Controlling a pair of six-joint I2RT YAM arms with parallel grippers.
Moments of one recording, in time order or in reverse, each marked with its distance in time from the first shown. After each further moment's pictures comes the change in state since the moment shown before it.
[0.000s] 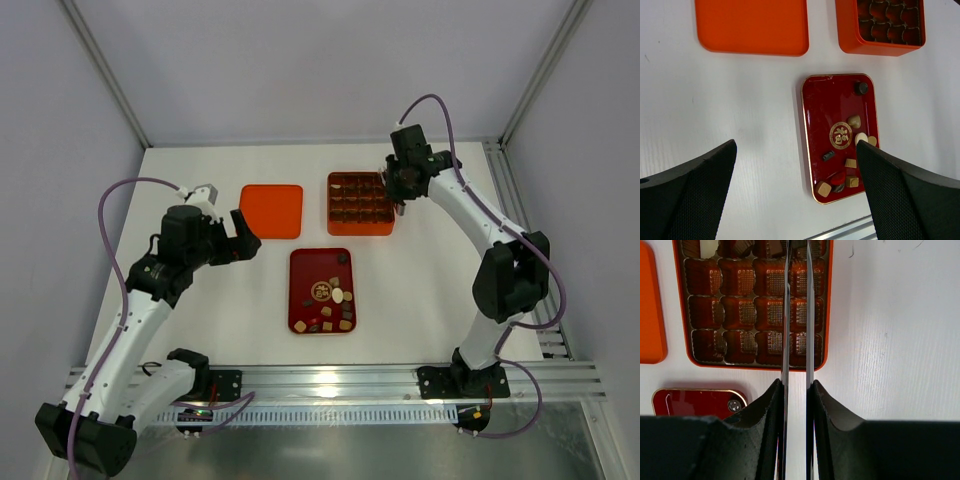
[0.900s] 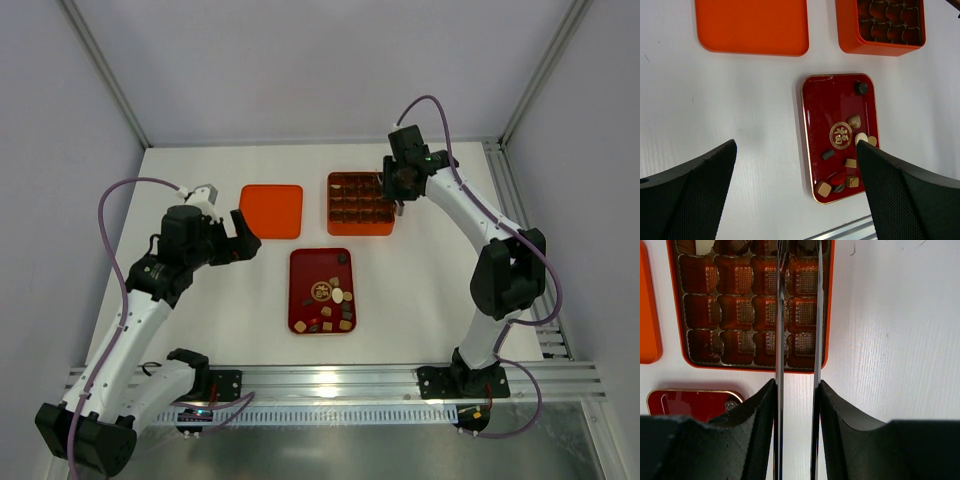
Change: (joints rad) left arm 0.000 0.001 0.000 0.000 0.000 0.000; right arm 0.000 0.029 0.022 -0.003 0.000 -0.010
